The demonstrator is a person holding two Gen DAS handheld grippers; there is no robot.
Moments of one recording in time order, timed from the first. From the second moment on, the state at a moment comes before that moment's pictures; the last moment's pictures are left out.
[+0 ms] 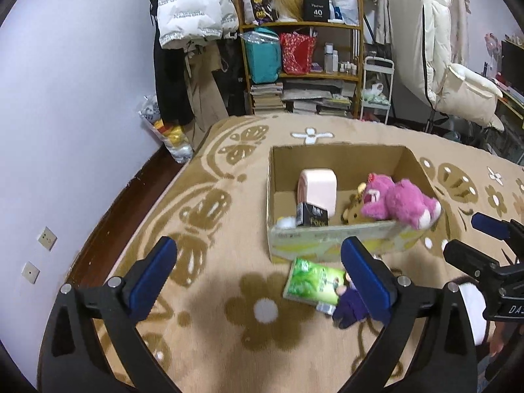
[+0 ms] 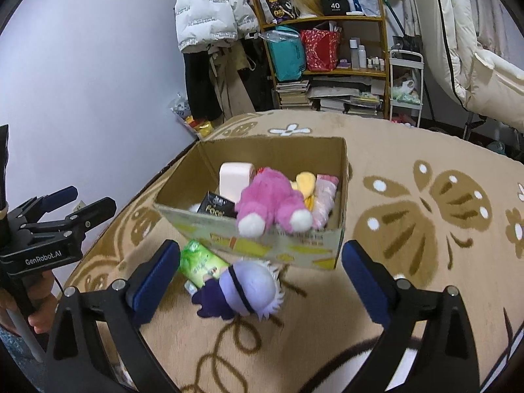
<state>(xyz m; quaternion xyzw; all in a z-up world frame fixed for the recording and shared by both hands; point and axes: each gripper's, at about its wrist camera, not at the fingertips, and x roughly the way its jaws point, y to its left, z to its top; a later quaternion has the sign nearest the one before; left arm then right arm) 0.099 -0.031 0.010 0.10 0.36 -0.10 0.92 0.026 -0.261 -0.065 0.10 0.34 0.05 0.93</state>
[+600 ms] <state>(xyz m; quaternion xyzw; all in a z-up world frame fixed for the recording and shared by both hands) 0.101 -0.027 -0.028 0.09 0.43 -0.10 0.89 0.020 -0.253 -0.094 0.12 0.37 0.05 0.92</state>
